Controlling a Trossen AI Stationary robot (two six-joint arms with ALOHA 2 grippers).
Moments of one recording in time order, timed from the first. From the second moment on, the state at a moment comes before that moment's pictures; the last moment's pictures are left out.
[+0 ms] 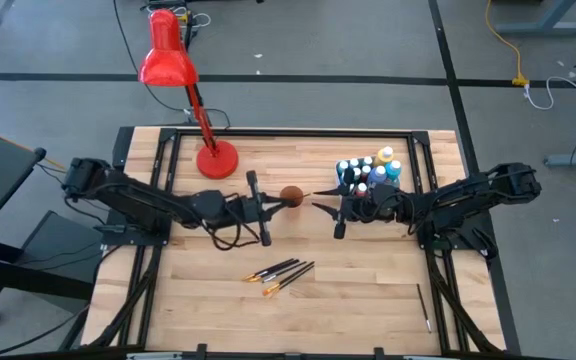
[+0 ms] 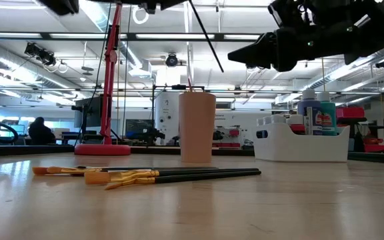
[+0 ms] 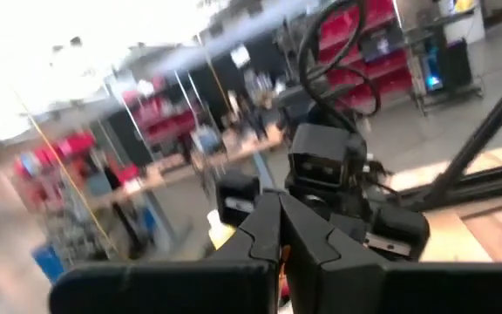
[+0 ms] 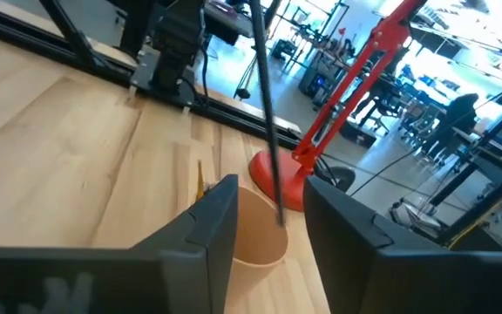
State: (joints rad) left arm -0.18 1.42 0.76 0.80 -0.44 0.42; right arm 0.02 1.34 0.45 0.83 0.24 -0.45
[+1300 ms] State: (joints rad) left arm -0.06 1.39 0.90 0.16 -0.51 0.17; right arm 0.02 1.34 0.45 0.79 0.22 -0.45
